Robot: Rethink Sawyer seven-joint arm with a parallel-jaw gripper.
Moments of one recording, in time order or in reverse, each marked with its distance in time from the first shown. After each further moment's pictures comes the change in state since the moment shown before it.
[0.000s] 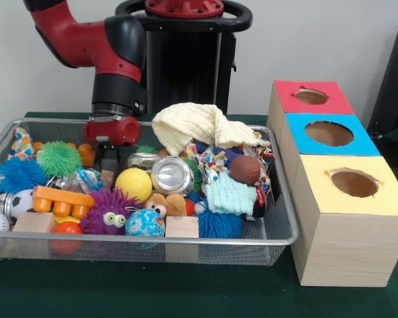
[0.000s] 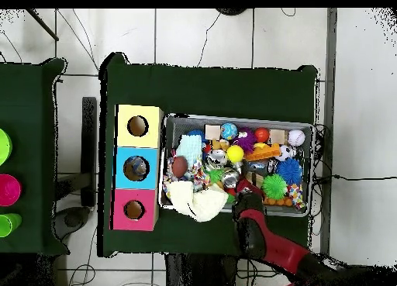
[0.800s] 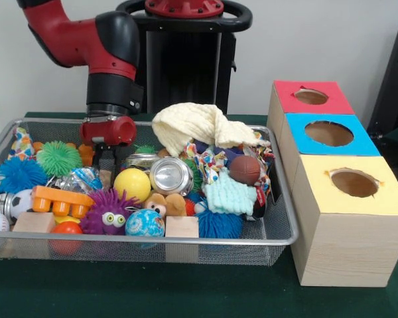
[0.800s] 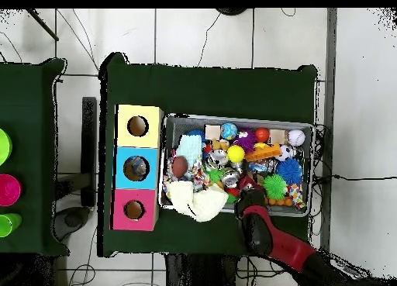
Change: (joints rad) arm -0.045 -0.041 0.056 0.002 0.008 0.118 0.000
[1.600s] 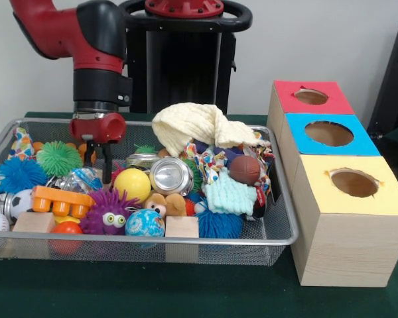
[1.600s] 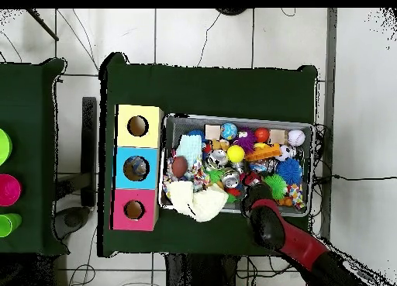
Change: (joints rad) arm -0.040 -0.085 0.062 0.004 0.058 0.219 0.000
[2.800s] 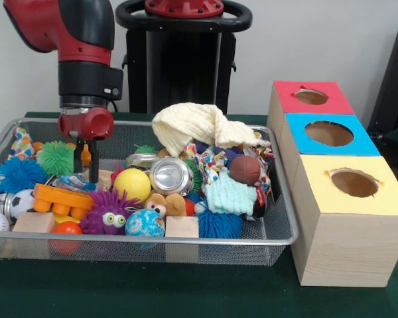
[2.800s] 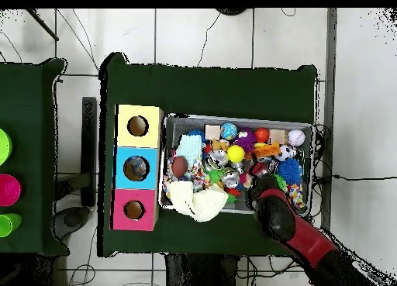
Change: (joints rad) arm -0.027 -0.065 0.077 0.016 0.135 0.088 0.000
